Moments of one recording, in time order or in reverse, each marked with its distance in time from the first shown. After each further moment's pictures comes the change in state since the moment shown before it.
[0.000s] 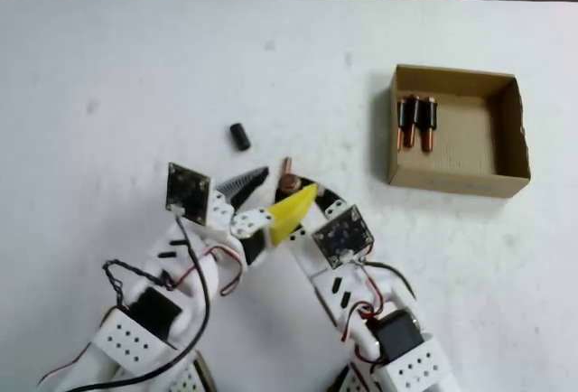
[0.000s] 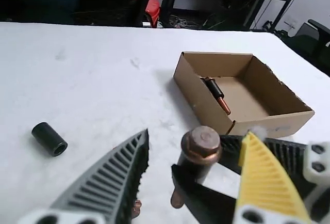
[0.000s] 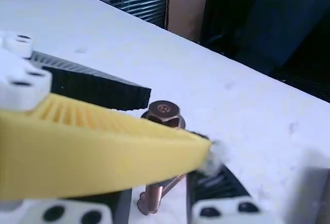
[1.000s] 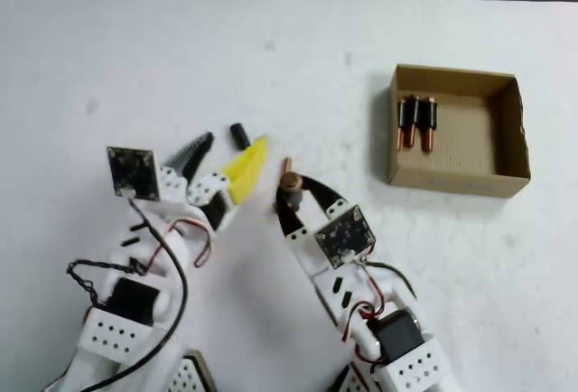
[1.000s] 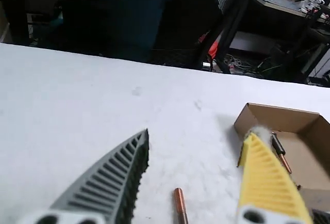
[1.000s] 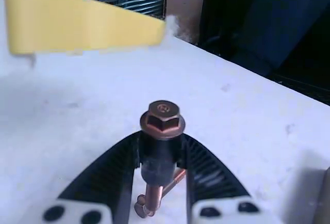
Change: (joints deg) left arm -15.8 1.0 -5.6 0.5 -0.3; right arm 0.4 -0.1 0.0 0.0 -0.1
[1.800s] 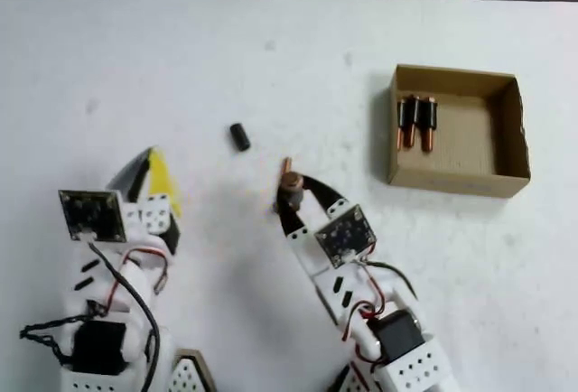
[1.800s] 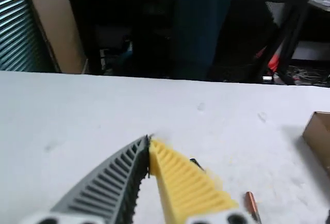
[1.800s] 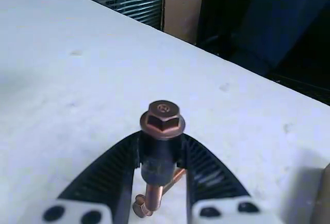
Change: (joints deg) left arm -13.1 -26.9 -3.7 30.3 -12.0; right arm 0.4 0.0 0.0 0.0 0.0
